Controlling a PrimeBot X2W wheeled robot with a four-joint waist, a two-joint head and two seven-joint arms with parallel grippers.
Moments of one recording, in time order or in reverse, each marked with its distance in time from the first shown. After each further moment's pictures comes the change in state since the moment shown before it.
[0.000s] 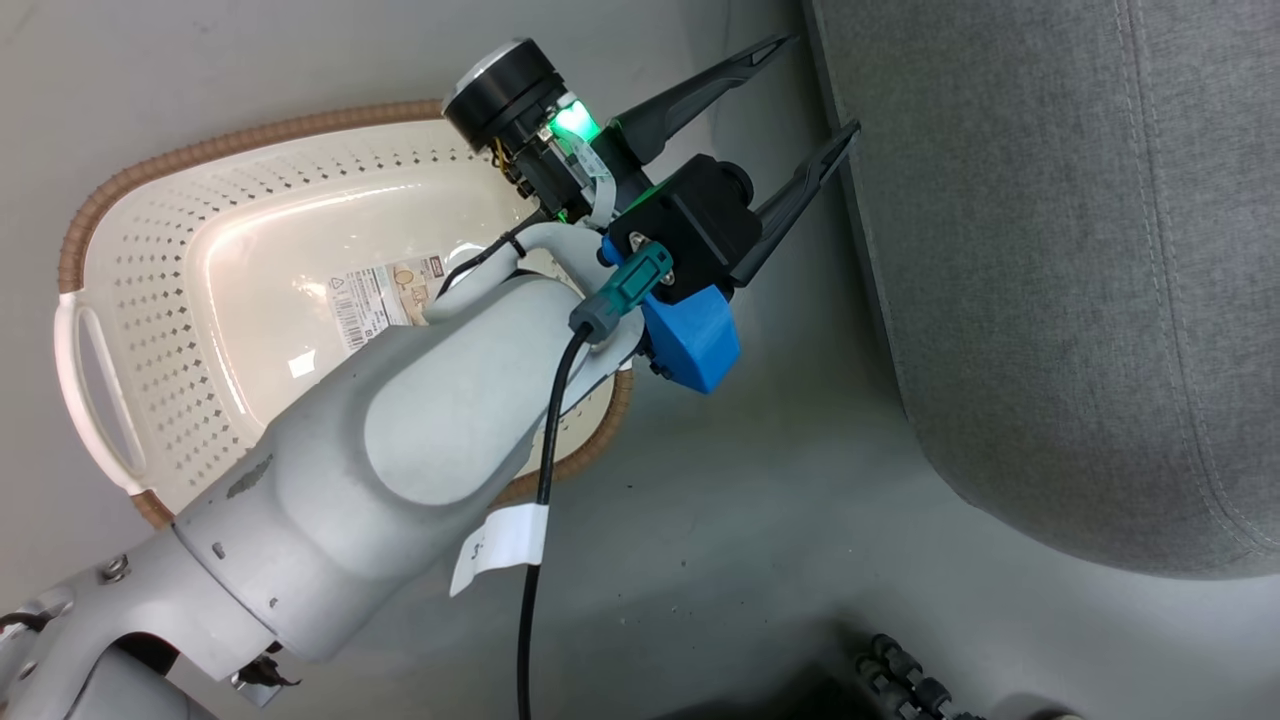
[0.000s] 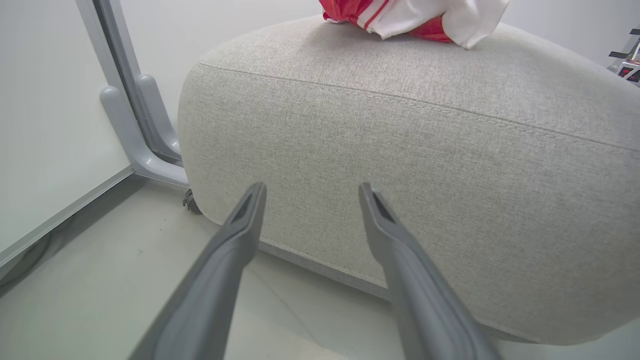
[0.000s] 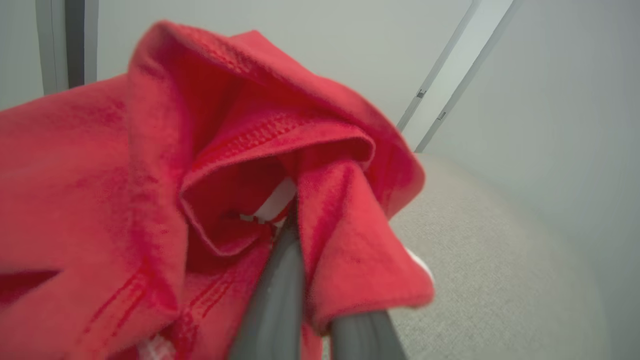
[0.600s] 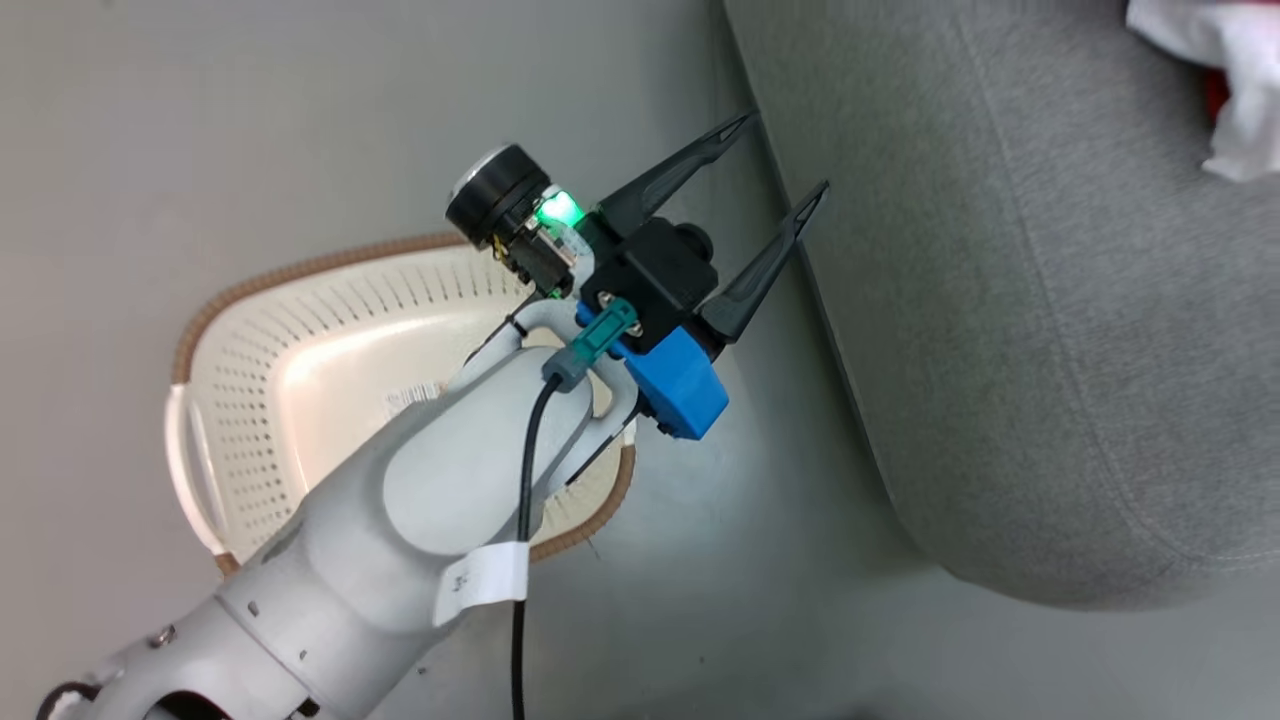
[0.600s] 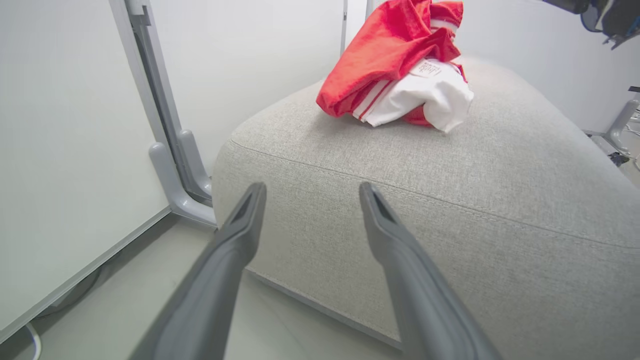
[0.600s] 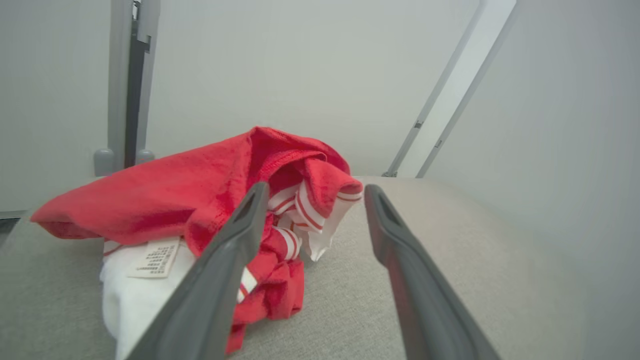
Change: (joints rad) left arm 0.119 -0.039 0.040 0.046 -0.054 0.029 -0.060; right arm 0.347 0.098 0.026 -0.272 0.032 0.000 0.000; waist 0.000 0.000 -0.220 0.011
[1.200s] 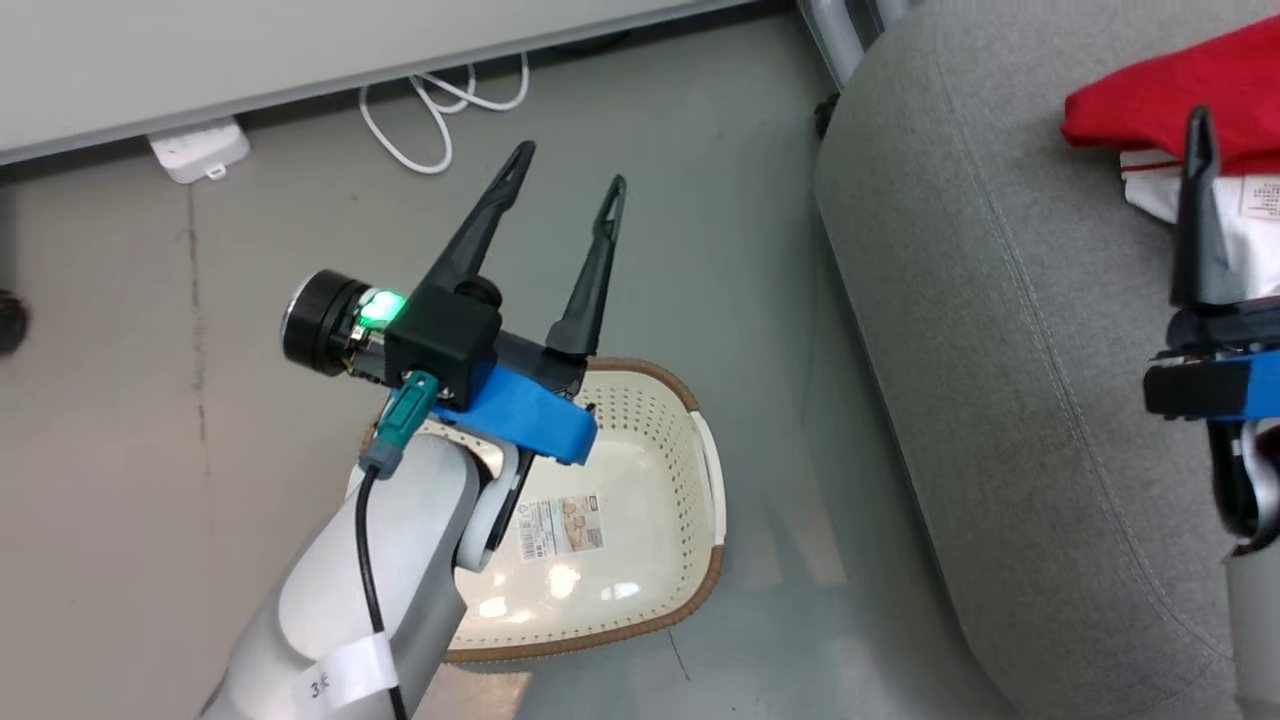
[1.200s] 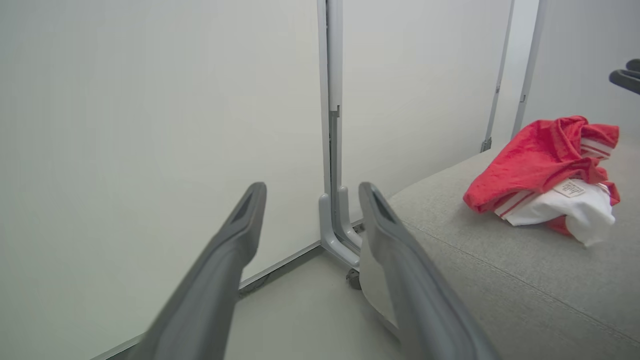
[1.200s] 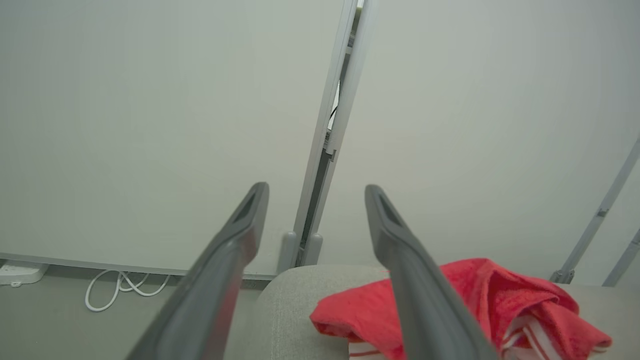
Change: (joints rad) left arm 0.323 0.006 0.388 -0.184 0.086 0.097 -0.002; right arm 0.105 0.057 0.368 -0.130 0.004 0.000 0.000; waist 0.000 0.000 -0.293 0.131
